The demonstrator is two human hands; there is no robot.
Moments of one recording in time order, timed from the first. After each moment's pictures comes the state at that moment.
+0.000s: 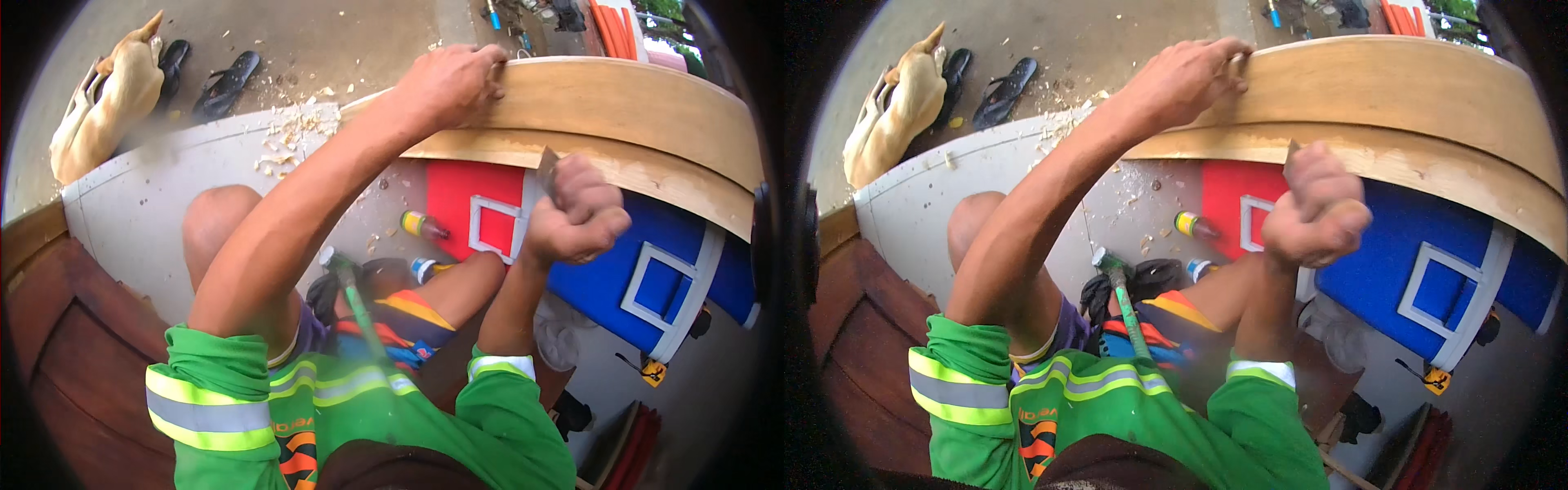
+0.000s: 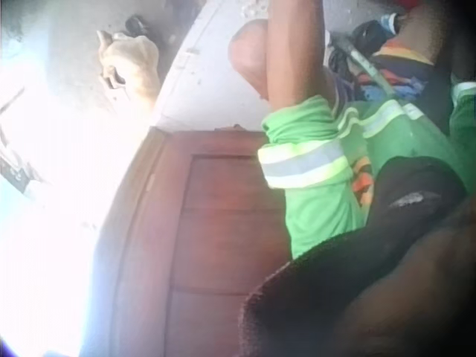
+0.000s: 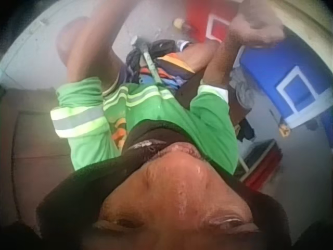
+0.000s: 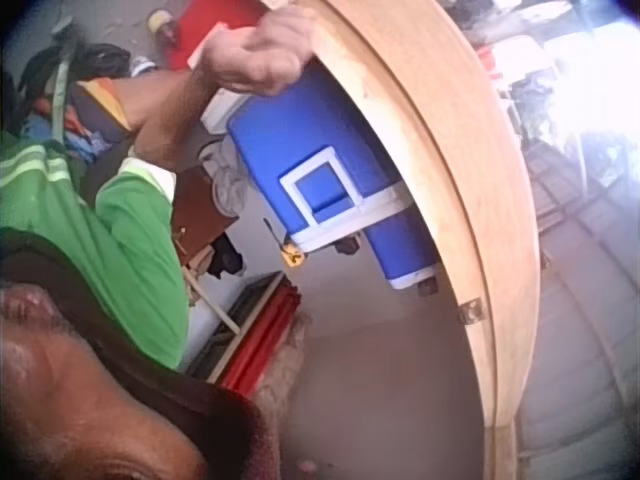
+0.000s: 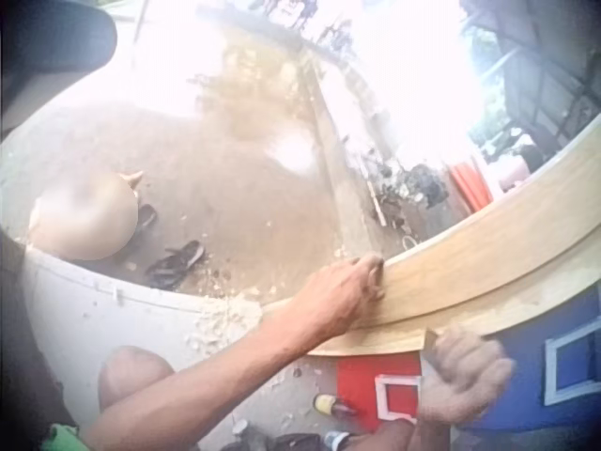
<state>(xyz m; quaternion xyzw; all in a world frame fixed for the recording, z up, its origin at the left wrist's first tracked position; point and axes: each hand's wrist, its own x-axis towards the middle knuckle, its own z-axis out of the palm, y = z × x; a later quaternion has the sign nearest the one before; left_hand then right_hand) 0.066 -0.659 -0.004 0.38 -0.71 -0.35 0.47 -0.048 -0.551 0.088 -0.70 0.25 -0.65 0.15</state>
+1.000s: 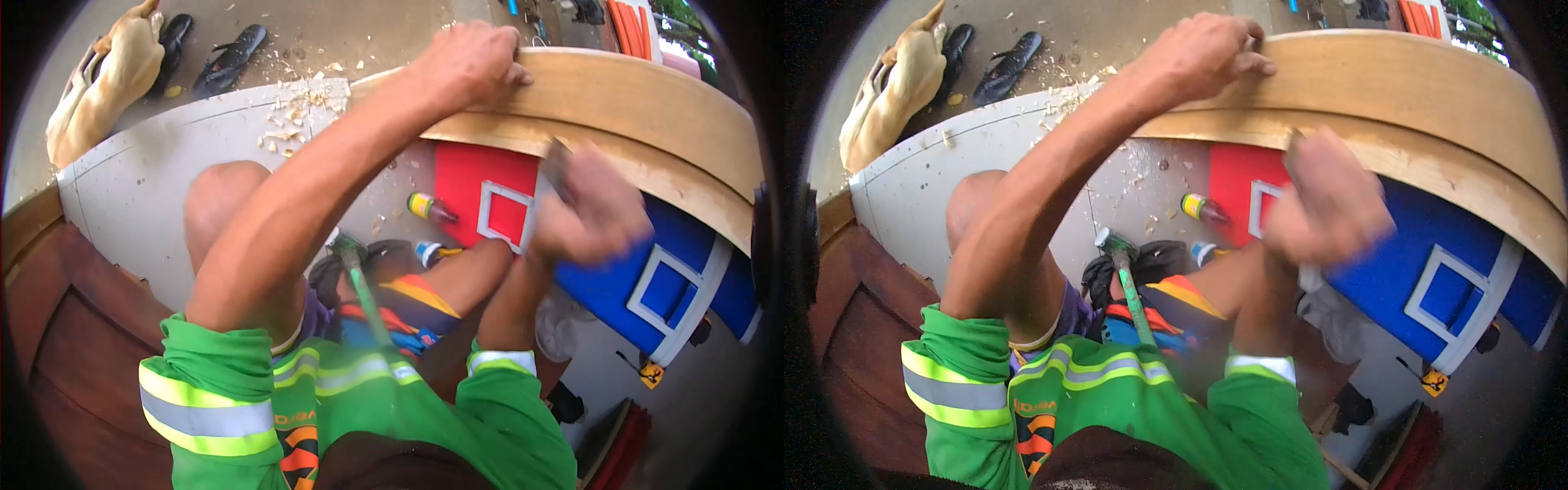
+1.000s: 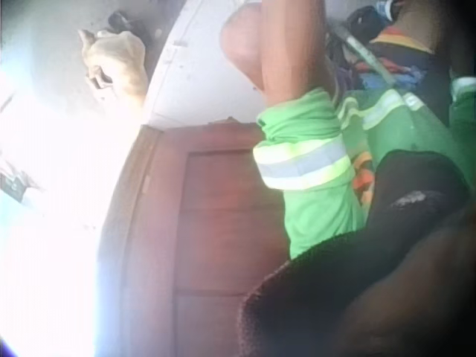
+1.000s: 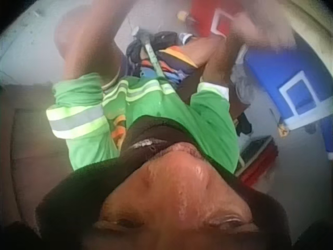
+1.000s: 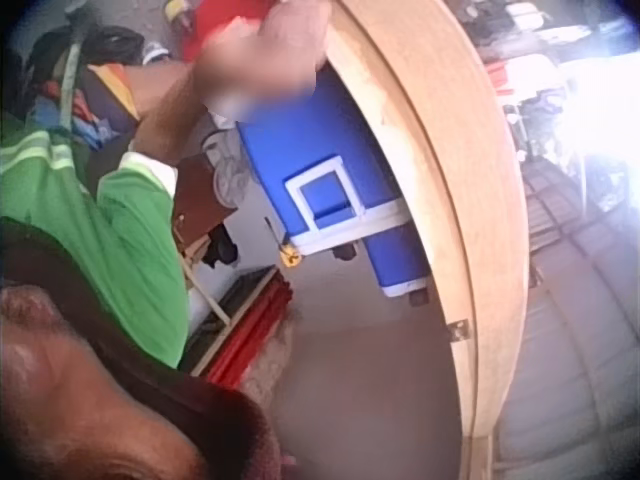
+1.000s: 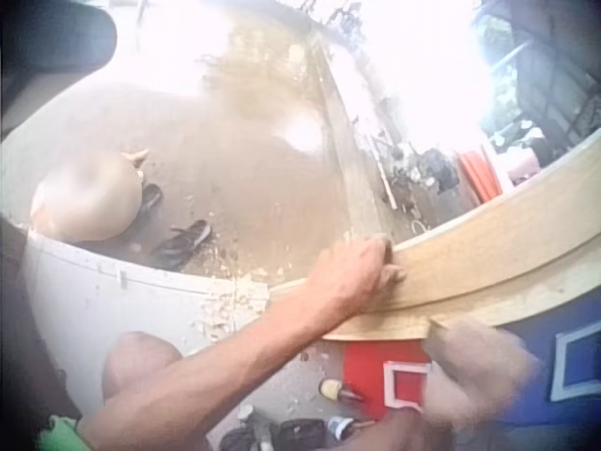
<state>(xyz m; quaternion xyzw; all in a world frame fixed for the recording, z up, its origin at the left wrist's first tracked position) 0.068 -0.662 -0.011 0.42 -0.70 -0.39 0.42 -0.068 -0.558 0.057 -0.79 0.34 -0.51 -0.02</state>
